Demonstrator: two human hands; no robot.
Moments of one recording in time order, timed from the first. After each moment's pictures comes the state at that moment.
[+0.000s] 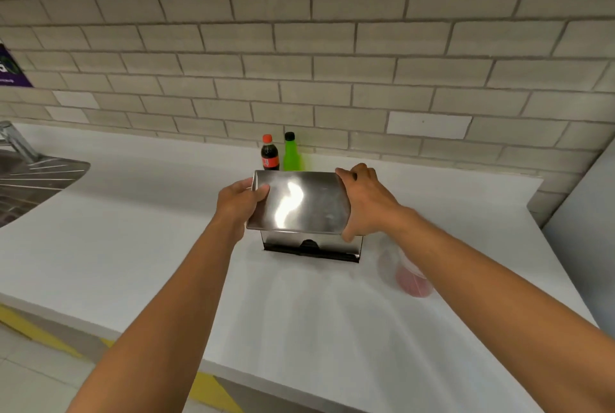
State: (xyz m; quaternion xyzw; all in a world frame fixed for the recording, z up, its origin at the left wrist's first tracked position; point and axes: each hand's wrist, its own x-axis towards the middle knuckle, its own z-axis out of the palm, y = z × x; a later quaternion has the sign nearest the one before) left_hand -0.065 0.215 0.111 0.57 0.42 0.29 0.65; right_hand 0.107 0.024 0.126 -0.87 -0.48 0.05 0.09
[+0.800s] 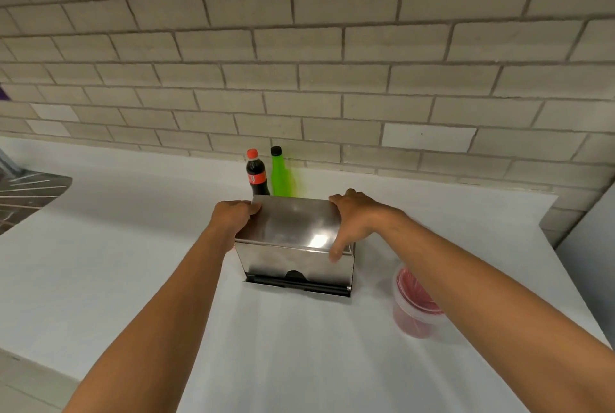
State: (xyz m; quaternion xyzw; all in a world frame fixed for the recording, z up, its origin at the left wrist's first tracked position) left_hand 0.011 0.275 0.073 0.61 0.51 0.21 0.57; right_hand 0.185 0.068 0.117 -0.86 -0.47 0.21 0.01
